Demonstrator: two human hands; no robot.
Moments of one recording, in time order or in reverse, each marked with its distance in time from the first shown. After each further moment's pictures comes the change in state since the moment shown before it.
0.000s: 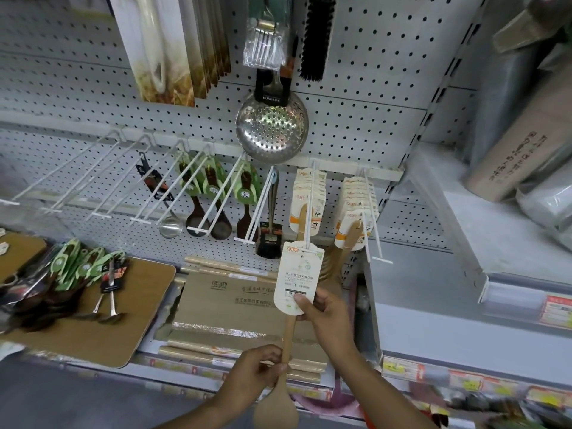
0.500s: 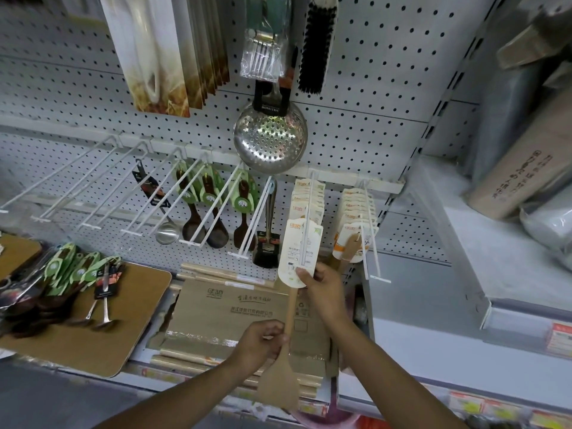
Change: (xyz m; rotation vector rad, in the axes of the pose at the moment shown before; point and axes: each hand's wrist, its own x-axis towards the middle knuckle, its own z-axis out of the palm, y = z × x) left_hand 0.074 0.025 -0.002 -0.141 0.078 -0.059; right_hand 0.081 -0.014 -0.004 -0.089 0.041 -0.007
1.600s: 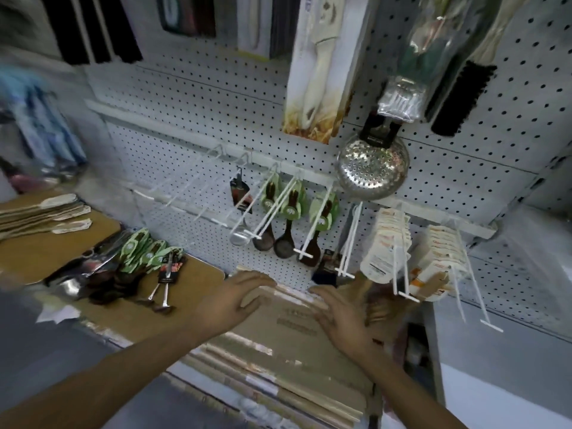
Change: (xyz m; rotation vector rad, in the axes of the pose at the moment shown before) left_hand -0.064 0.072 -0.212 0.885 0.181 0.612; right_hand -0.022 -0.002 0.088 -0.860 -0.407 -0.518
